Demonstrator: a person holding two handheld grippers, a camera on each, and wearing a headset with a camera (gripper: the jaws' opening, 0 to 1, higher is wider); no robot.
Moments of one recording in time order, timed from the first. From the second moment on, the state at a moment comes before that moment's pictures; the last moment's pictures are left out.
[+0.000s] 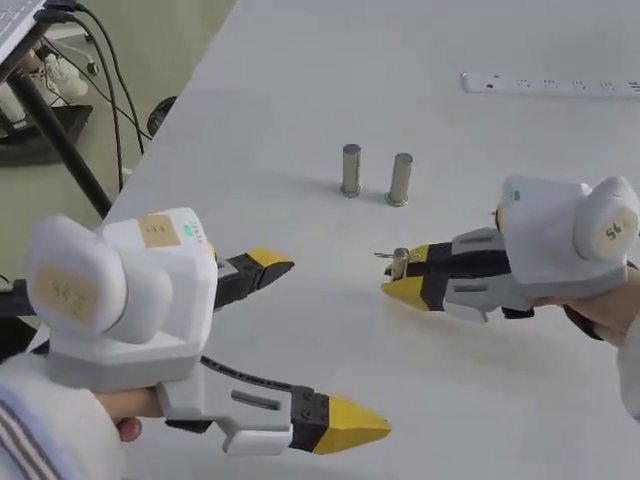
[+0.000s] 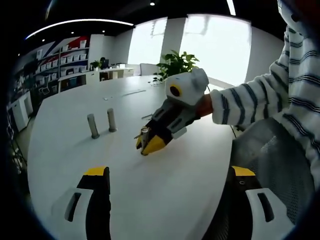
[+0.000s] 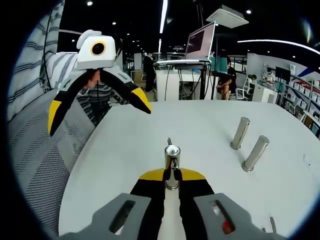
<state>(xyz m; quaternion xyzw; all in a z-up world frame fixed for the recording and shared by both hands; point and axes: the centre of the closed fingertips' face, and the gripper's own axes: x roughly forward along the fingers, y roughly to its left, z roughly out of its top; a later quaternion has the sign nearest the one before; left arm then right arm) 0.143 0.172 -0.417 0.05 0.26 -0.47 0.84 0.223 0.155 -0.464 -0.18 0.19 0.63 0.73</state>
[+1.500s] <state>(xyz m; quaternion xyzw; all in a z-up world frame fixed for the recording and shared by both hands) 0.137 0.182 -0.419 0.03 0.28 -0.45 0.85 0.218 0.155 -0.446 -0.11 0.20 0.60 0.76</state>
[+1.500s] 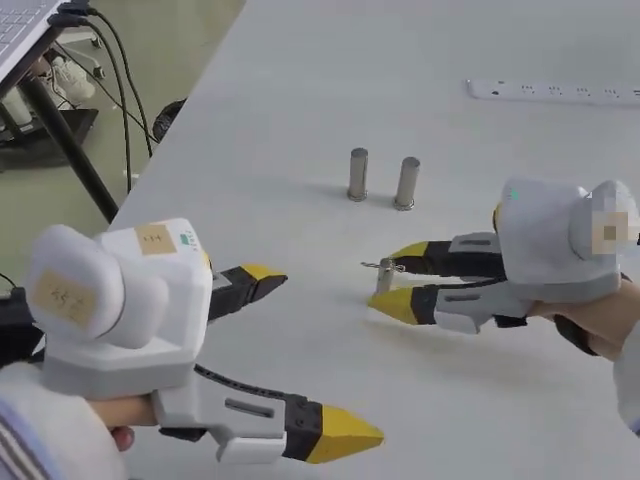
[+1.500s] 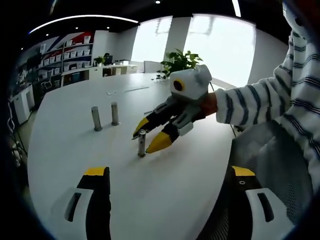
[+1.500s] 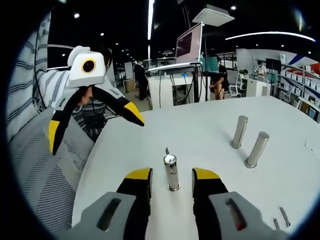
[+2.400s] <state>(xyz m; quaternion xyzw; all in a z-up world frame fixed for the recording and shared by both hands) 0.161 0.193 -0.408 0.01 0.27 -0.42 0.86 0.188 0.056 -0.386 0.02 0.20 0.48 0.85</state>
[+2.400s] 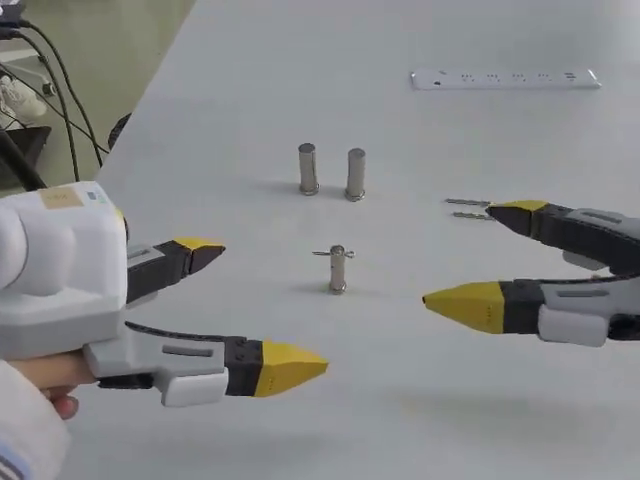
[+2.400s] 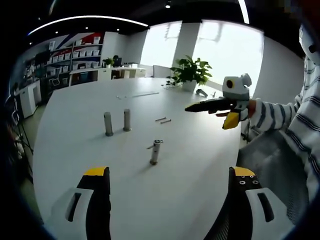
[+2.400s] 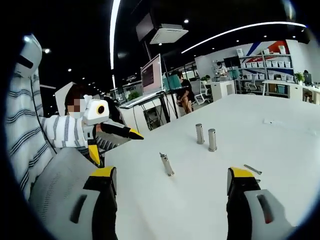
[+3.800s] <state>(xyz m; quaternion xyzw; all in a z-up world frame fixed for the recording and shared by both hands) 0.283 0.218 -0.388 0.01 0.23 -0.35 0.91 0.171 0.002 -0.381 0.01 0.21 0.39 0.90</state>
